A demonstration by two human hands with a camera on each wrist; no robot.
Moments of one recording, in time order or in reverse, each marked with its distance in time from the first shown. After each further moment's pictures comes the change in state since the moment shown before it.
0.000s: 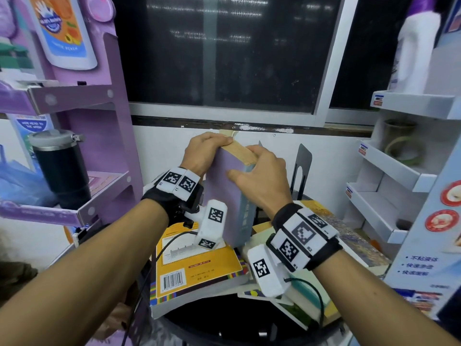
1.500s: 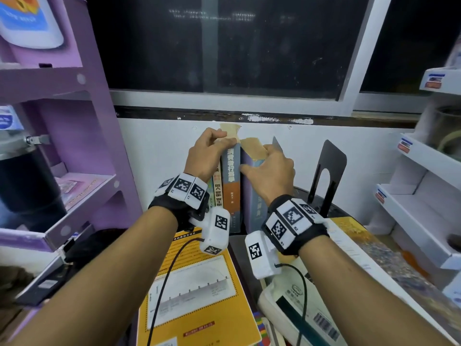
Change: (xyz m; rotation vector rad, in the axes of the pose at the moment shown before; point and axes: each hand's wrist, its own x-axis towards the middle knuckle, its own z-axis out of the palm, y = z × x) left_hand 0.110 -0.076 0.005 0.153 0.052 0.065; right_hand 0.112 0.077 0.076 -0.107 0.090 0.175
